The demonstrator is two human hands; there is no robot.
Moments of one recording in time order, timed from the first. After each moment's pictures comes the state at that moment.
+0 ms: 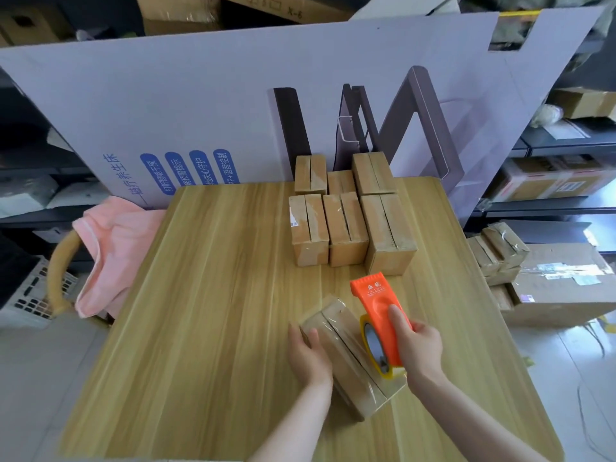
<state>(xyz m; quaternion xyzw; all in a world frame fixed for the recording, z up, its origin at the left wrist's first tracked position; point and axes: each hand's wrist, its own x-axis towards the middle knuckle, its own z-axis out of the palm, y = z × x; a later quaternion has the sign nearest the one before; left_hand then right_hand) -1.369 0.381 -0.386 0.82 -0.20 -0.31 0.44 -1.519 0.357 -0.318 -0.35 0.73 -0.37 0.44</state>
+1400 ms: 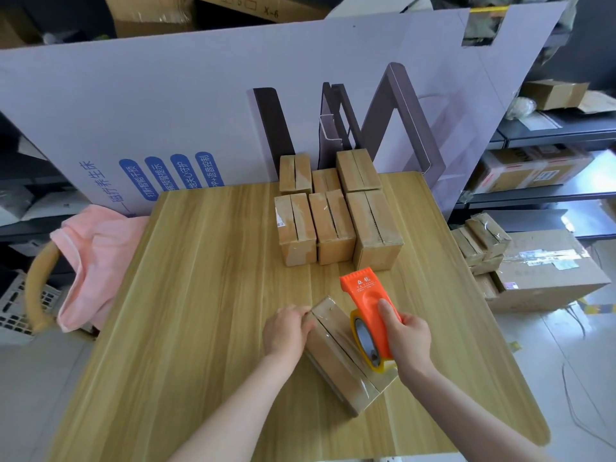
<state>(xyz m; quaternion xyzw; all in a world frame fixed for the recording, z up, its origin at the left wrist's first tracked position) -1.314 0.350 -0.356 0.76 -0.61 -0.21 0.10 -1.521 0.354 -0.323 -0.35 0.73 -0.39 0.44</state>
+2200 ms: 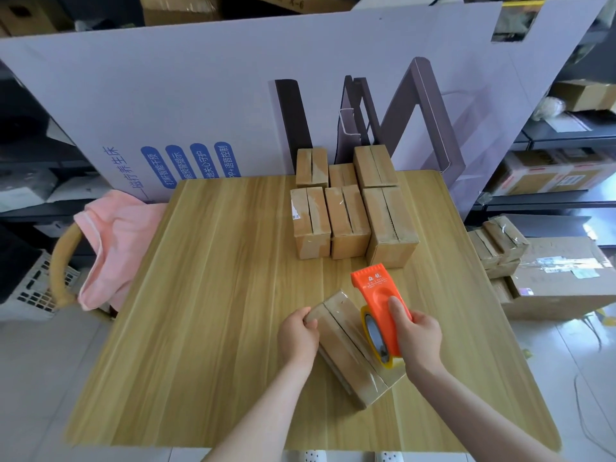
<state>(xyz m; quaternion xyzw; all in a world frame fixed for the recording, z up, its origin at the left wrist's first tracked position) -1.329 0.373 -0.374 0.83 -0.38 -0.31 0.28 -1.516 0.359 -0.323 -0.38 0.72 -0.40 0.43</state>
